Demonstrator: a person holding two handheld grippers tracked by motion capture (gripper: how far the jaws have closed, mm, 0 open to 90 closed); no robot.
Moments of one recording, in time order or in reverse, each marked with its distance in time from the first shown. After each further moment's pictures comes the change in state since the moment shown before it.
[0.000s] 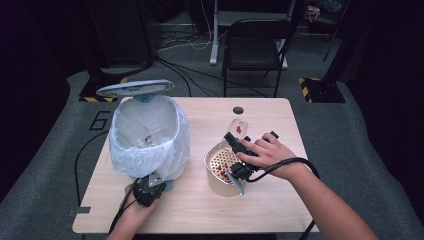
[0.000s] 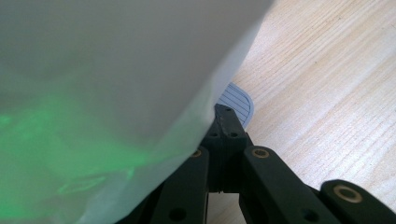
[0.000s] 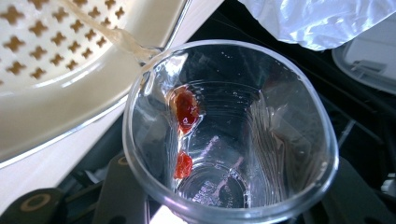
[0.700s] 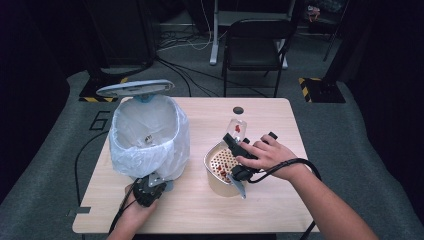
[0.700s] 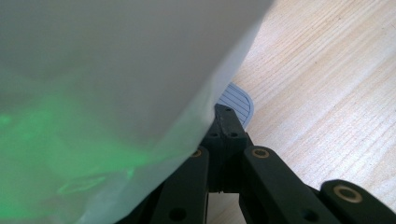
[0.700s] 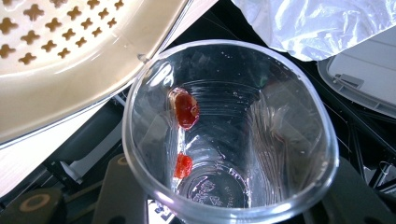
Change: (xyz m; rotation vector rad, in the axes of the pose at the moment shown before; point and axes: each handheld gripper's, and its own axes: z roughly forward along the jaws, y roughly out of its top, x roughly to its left) left arm 0.000 0.000 0.000 -0.001 0.000 0.000; right arm 0.010 0.004 0.001 -0.011 -0.079 0.009
